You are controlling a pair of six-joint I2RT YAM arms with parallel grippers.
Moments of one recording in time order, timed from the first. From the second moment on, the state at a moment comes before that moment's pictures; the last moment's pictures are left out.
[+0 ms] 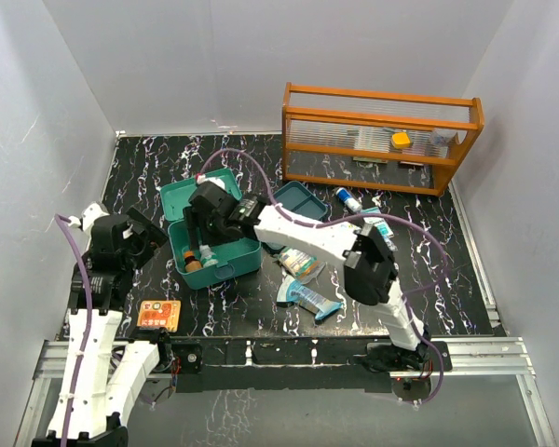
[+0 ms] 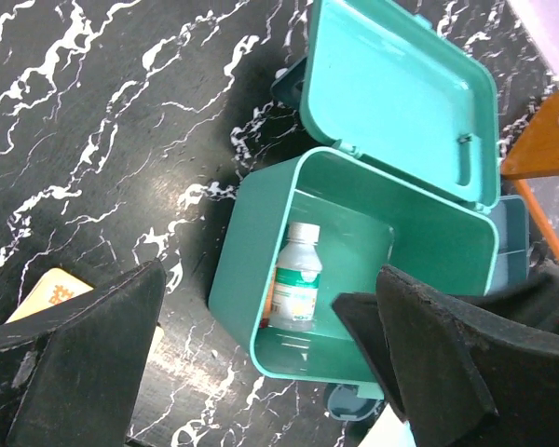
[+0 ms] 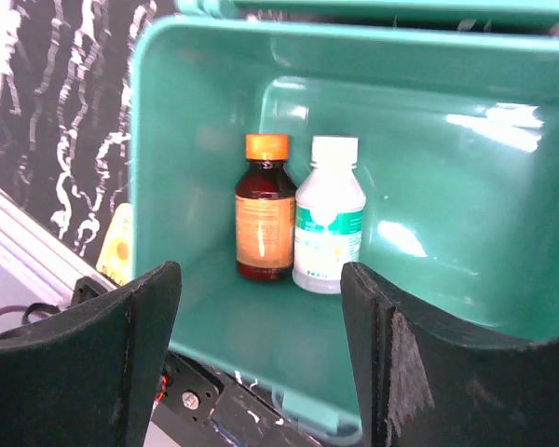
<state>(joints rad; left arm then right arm) -0.04 0.67 0.88 -0.90 -0.25 -0.74 1.06 2.18 2.02 -0.70 0.04 0.71</state>
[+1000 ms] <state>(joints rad) -0.07 0.72 0.98 -0.60 0.37 -0.57 1.05 1.21 0.84 -0.73 0.27 0.86</state>
